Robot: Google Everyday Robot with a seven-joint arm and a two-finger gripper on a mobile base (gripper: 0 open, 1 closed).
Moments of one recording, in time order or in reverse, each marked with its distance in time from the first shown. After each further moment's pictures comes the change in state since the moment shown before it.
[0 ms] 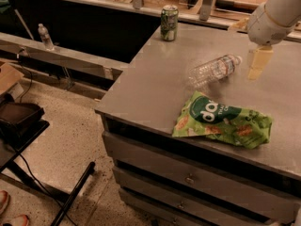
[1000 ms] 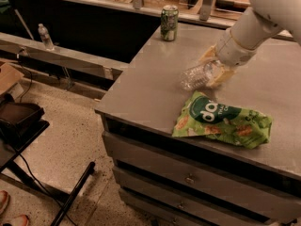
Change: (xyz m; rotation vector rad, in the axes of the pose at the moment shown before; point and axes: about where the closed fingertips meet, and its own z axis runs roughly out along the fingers) arm -0.067 0.031 0.067 -0.104 -0.117 -0.145
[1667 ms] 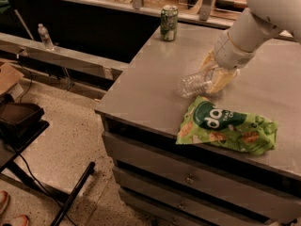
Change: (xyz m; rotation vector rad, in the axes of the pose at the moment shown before) arm -0.015 0.015 -0.006 0.001 0.021 0.012
